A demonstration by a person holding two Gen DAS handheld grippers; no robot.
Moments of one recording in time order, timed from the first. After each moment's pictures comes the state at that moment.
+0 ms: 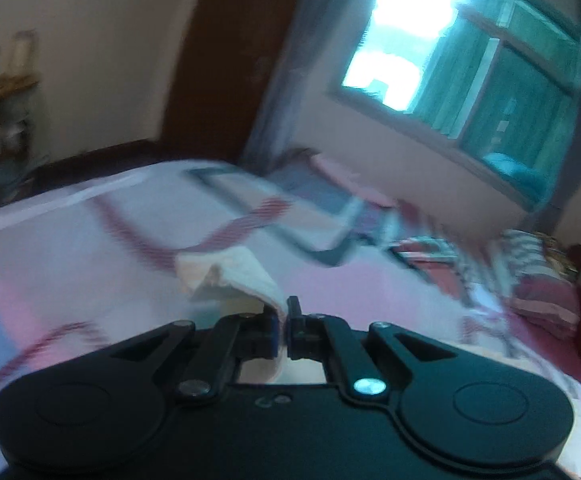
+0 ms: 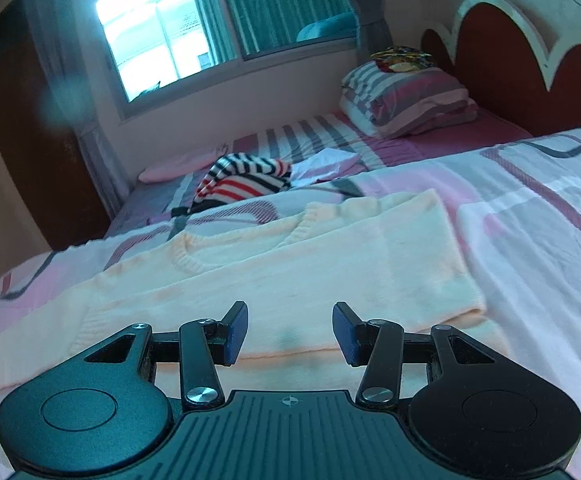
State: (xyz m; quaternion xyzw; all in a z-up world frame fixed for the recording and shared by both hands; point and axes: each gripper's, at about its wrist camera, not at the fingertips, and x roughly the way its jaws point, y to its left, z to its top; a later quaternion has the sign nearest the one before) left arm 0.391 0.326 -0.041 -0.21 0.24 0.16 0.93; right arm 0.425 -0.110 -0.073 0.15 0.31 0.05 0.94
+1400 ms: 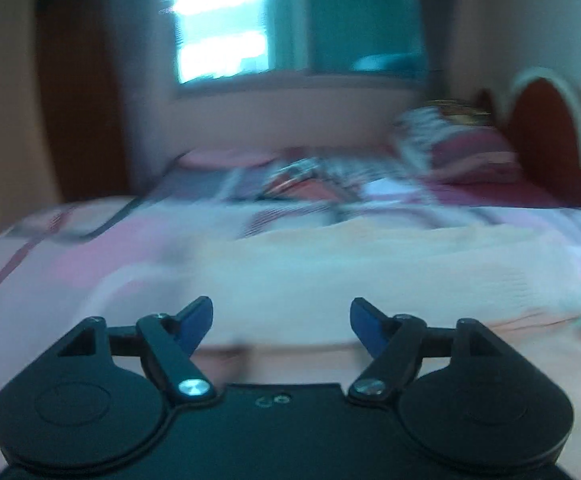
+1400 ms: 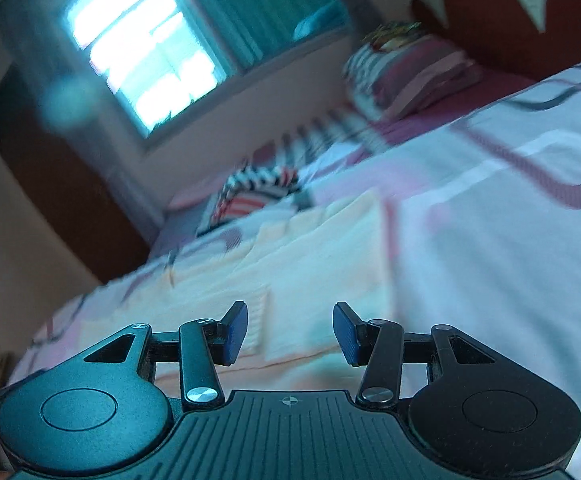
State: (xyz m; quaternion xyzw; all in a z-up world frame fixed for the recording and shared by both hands) left arm 0.404 0.079 -0.084 0.01 0.28 0.07 0.96; right arm 0.428 -0.206 -0.079 0.25 0.32 0.11 0.91
